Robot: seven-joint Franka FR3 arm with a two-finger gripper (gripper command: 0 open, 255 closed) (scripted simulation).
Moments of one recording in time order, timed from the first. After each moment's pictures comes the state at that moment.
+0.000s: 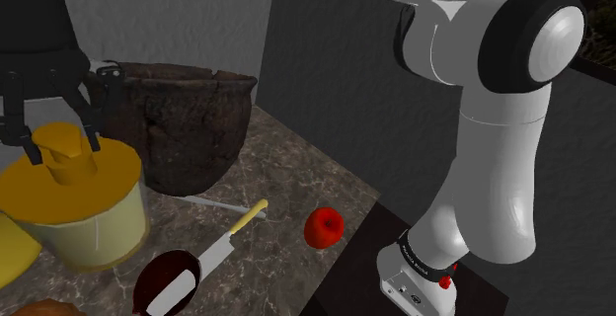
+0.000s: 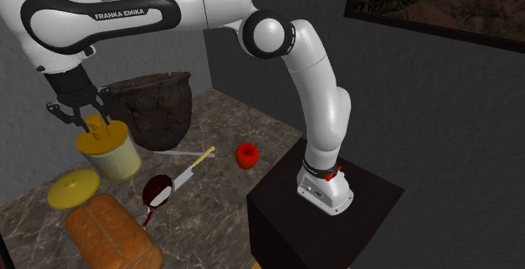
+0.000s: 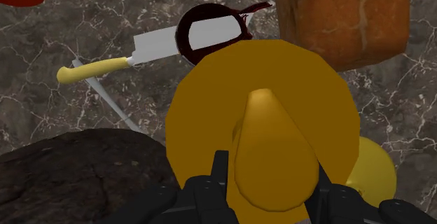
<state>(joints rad) 0.51 0.52 0.68 -1.19 -0.21 1.56 1.09</state>
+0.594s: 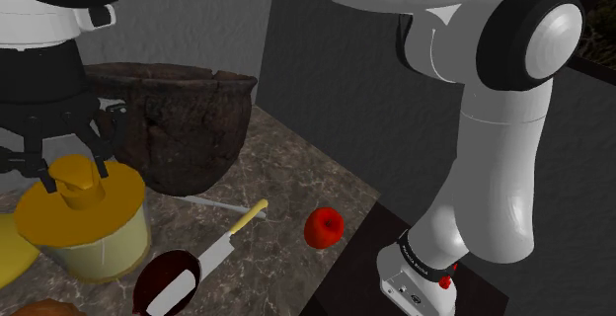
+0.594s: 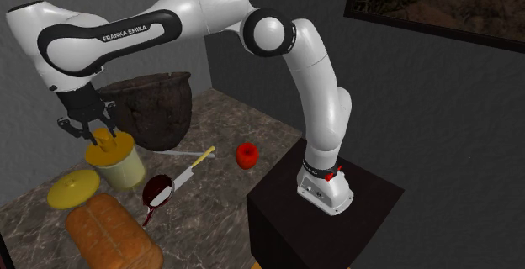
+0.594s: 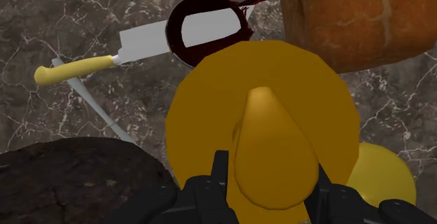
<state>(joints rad) 0.48 0.51 0.67 -1.33 -0.21 1.69 1.09</state>
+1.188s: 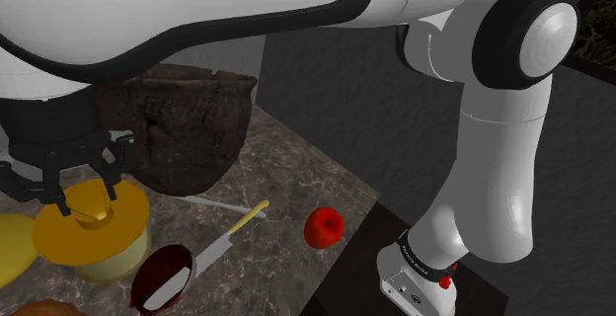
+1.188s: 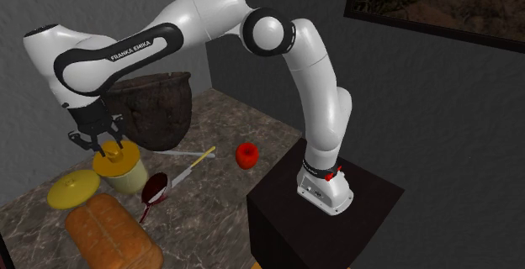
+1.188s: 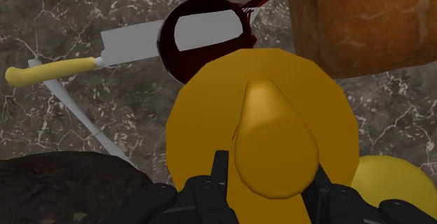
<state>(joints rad) 0.46 0.51 0.67 -1.46 -0.21 1.81 1.10</state>
